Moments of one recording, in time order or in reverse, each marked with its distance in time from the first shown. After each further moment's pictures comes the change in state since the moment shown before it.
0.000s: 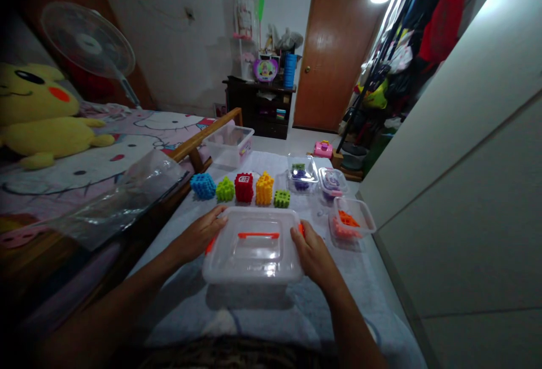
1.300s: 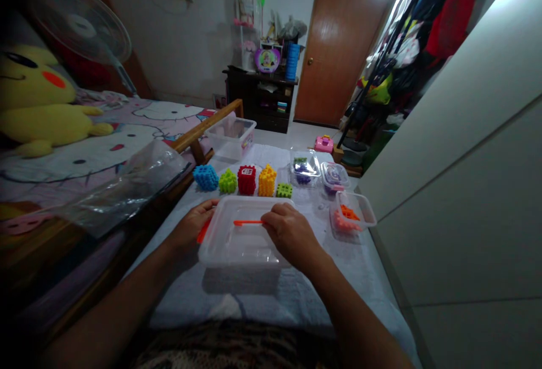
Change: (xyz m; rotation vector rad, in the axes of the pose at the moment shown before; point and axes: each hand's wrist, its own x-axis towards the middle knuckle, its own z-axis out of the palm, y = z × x) left_hand -0.001 -0.043 0.000 -0.704 0.067 -0.179; right_hand 0.011 -0.057 0.025 -0.676 -0.197 -0.686
